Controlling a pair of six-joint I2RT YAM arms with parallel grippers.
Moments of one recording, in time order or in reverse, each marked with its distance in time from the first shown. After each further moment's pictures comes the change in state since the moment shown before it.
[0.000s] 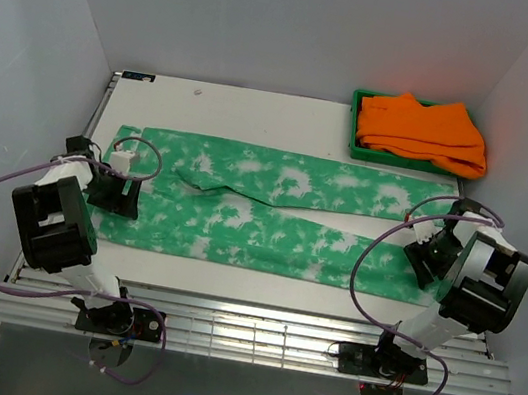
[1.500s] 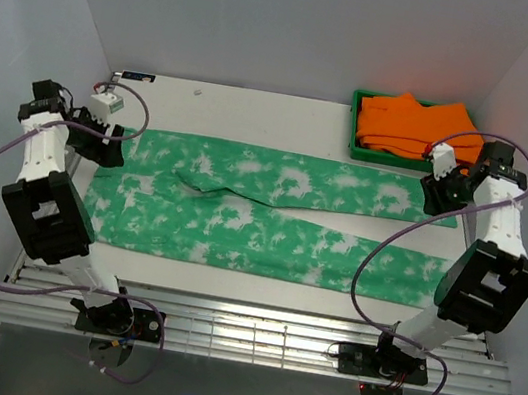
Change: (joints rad) left arm 0.047 0.022 0.478 -0.304 0.189 0.188; right arm 0.057 -0.062 0.410 -0.116 -0.393 -0.021
